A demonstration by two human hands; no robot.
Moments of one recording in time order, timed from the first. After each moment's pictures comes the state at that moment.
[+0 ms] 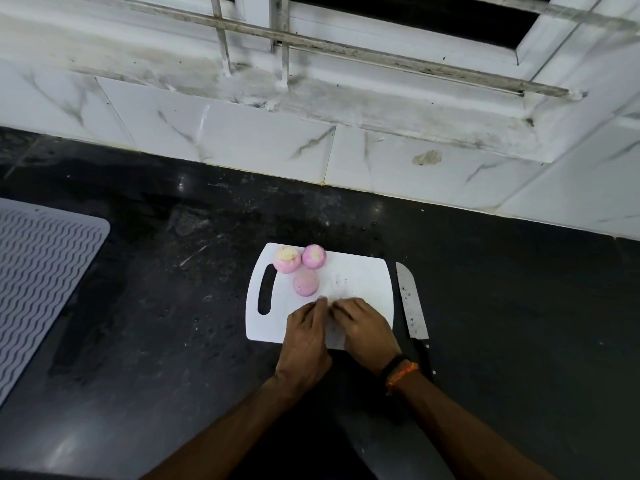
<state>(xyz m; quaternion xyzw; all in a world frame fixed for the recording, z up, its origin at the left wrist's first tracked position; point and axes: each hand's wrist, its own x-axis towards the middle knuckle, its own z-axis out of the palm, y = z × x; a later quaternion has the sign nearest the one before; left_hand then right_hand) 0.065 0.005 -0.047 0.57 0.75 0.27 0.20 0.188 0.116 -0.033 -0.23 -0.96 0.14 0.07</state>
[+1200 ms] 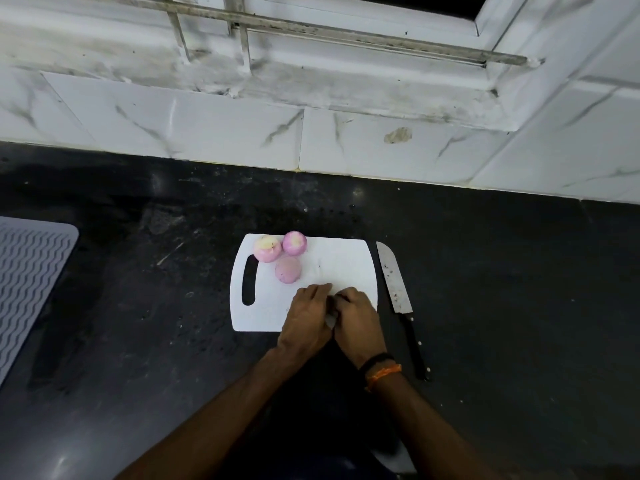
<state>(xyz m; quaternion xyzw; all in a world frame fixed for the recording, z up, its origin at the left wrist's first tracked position) 0.074 0.031 -0.036 0.59 0.72 0.30 0.20 0.192 0.084 -0.021 -0.47 -0.85 0.23 0.07</state>
